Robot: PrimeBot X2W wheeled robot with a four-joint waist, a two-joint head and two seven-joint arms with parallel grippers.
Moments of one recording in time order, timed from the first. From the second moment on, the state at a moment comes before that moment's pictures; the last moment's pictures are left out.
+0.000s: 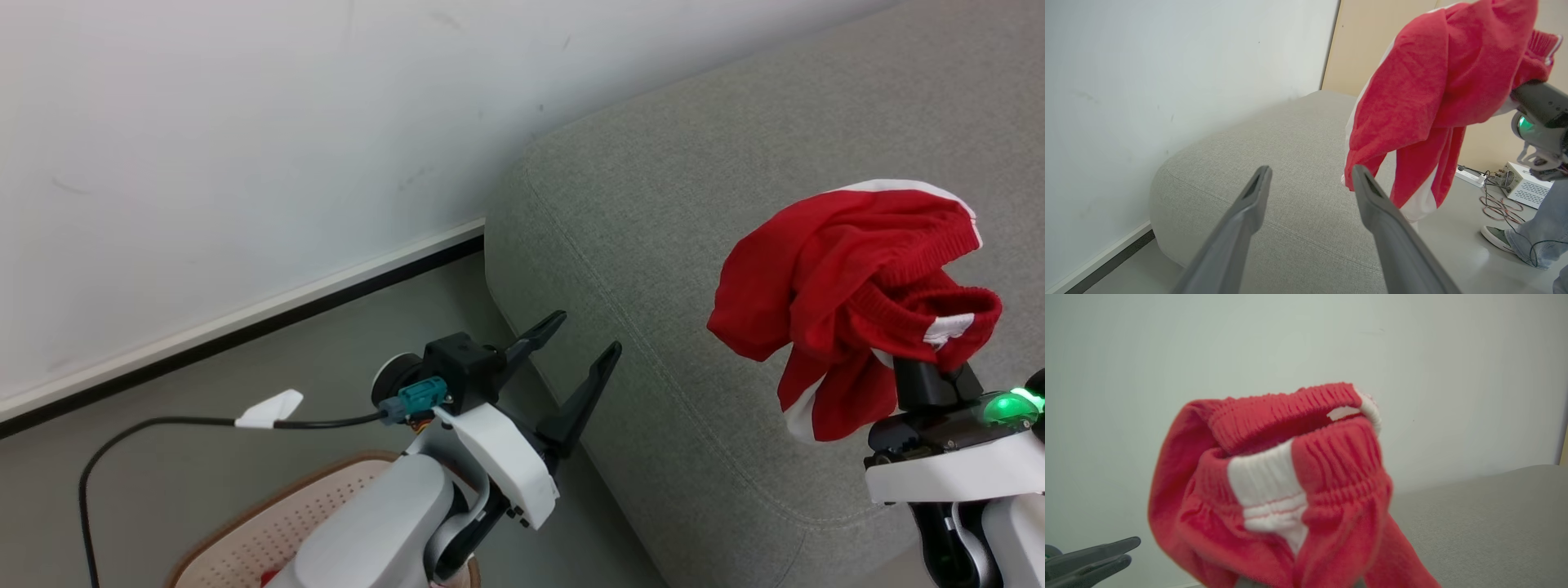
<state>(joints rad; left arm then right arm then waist) -0.63 0.16 -0.79 0.42 -0.56 -0.08 -0.21 -0.30 -0.25 0.21 0.09 0.55 0.13 -0.26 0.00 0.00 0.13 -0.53</state>
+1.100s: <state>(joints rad) -0.83 0.20 -0.81 0.30 -0.49 -0.04 -0.10 -0.94 -0.49 0.34 0.92 0.79 0.13 -0.21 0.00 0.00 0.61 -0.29</state>
